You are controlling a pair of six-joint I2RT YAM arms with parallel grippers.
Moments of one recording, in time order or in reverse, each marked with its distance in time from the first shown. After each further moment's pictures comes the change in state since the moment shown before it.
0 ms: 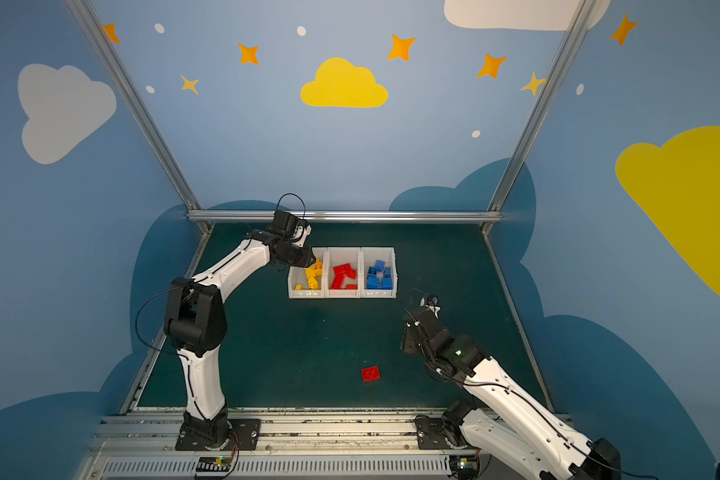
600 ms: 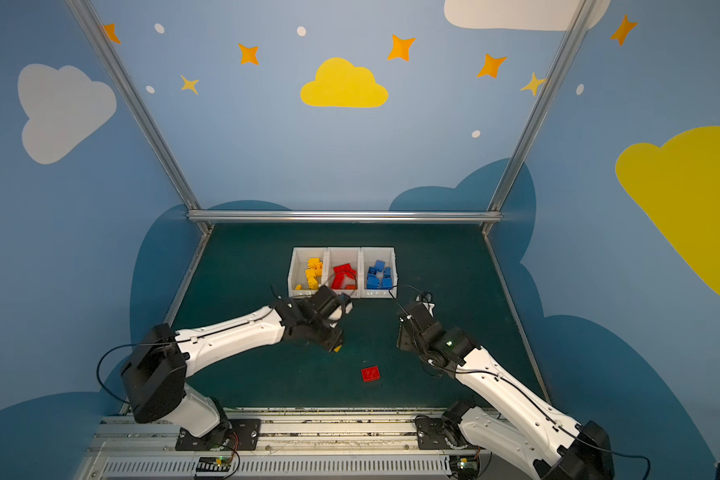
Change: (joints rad) left arm -0.477 -0.469 -0.597 0.067 -0.094 -0.112; right arm 0.004 0.098 0.039 0.003 0.002 -0.003
